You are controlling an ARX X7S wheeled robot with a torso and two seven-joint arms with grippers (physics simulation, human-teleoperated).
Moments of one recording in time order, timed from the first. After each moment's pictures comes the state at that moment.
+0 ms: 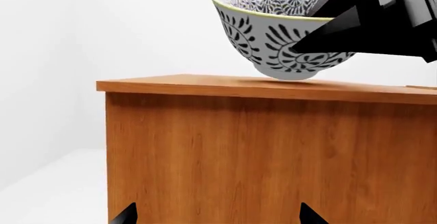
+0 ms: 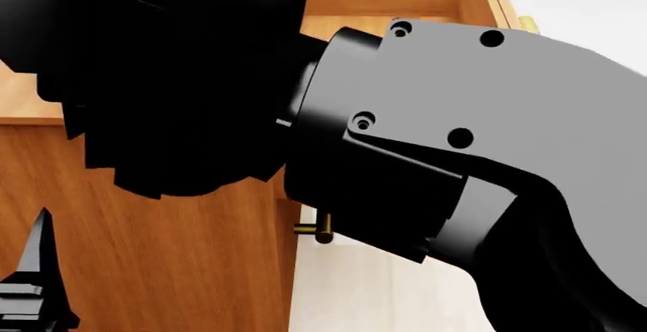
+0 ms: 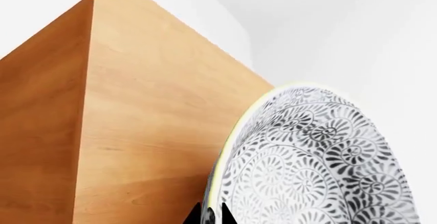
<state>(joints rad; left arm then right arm) -0.03 -0.45 0.02 0.71 -0.53 -0.42 -0.36 1.99 0.00 -1.55 0.34 0.73 0.76 -0.33</state>
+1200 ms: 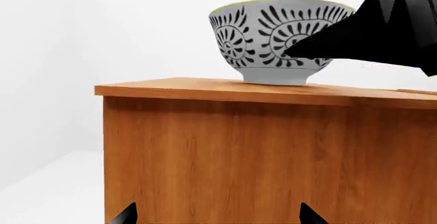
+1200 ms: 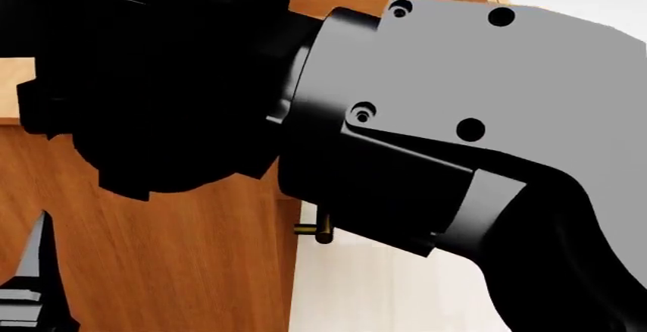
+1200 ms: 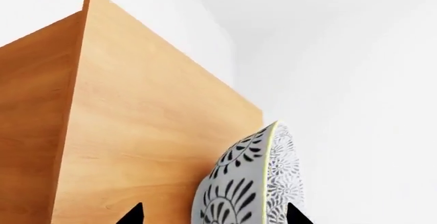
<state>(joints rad) -0.02 -0.46 0.03 0.73 -0.54 -0.40 -0.36 2.04 0.00 -1.55 0.30 0.67 0.75 -0.34</state>
